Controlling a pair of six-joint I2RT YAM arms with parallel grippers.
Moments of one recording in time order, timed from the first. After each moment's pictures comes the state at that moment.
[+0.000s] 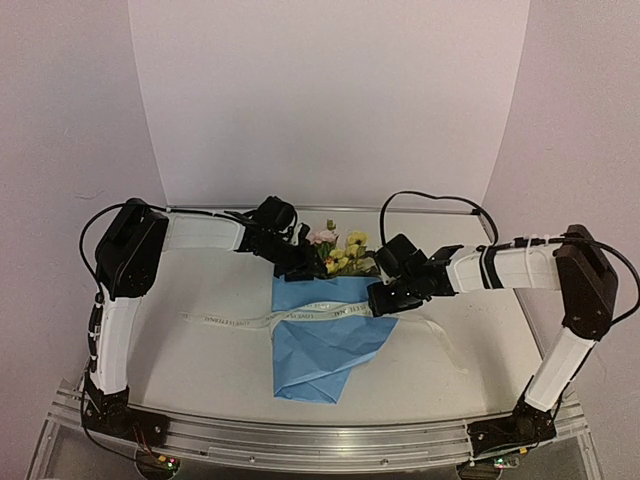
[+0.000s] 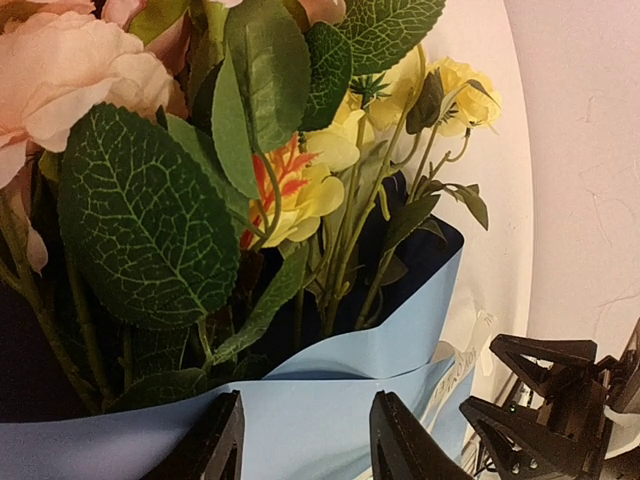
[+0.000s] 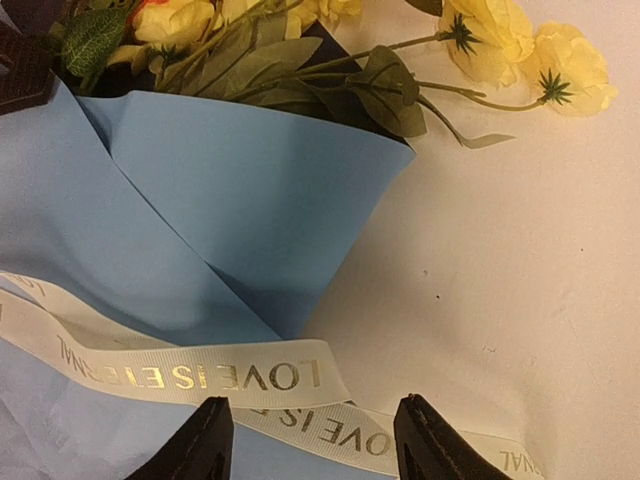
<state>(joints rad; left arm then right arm) -0.68 2.18 1.62 -0.29 0.48 -0.71 0.79 1.73 1.08 -0.38 0.23 0.45</state>
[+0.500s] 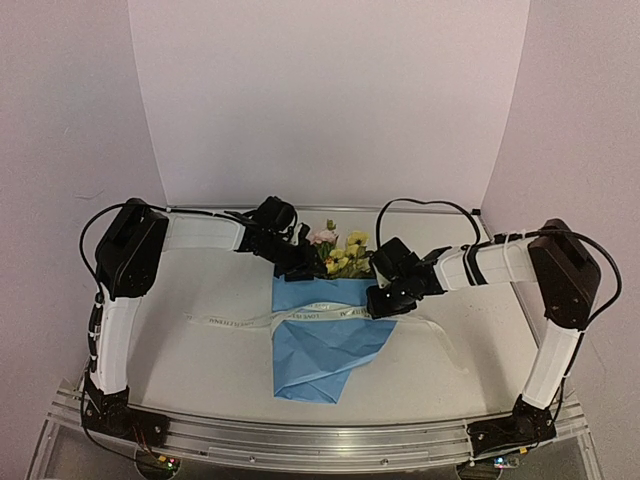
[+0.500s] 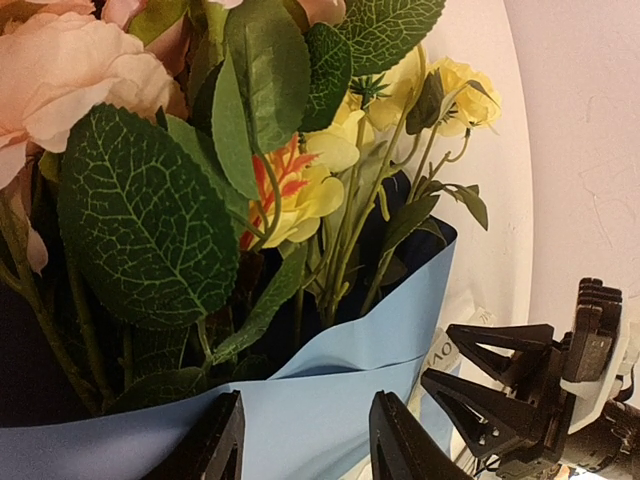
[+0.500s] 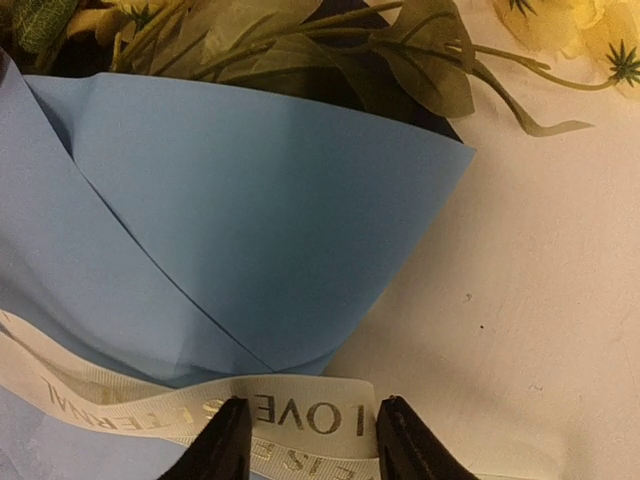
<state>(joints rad) -0.68 2.18 1.62 -0.29 0.47 -0.71 0.75 1.85 1.11 -0.34 0.14 0.44</state>
